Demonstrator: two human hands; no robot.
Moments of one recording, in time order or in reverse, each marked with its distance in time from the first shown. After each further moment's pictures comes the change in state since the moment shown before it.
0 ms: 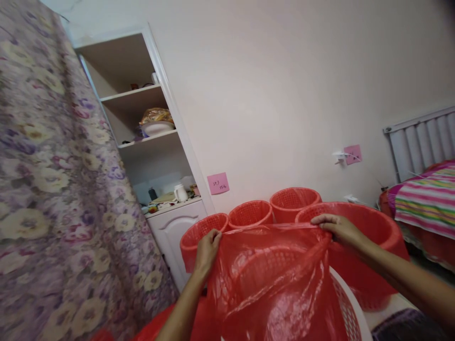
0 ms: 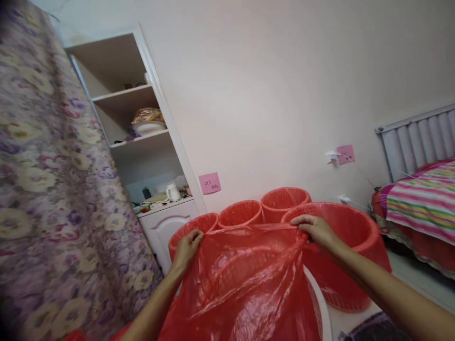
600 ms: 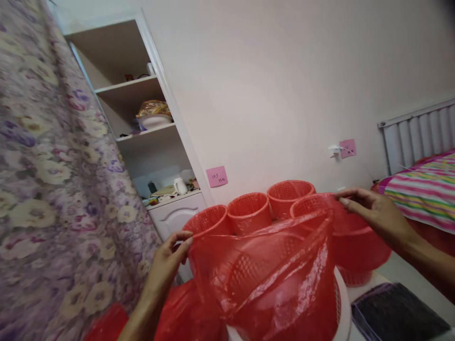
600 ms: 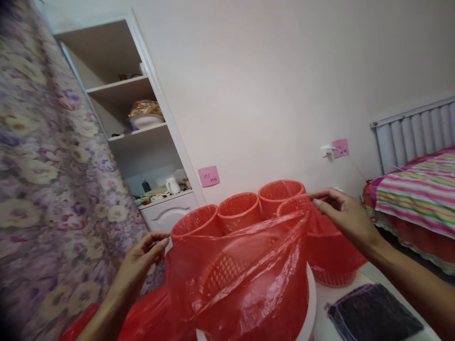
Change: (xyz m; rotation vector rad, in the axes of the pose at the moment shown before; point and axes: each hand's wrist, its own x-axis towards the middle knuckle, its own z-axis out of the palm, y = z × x) left_hand -0.085 0.033 -0.098 -0.338 0.081 -0.126; right_hand -0.088 -0.079 -0.031 -0.362 0.263 -0.385
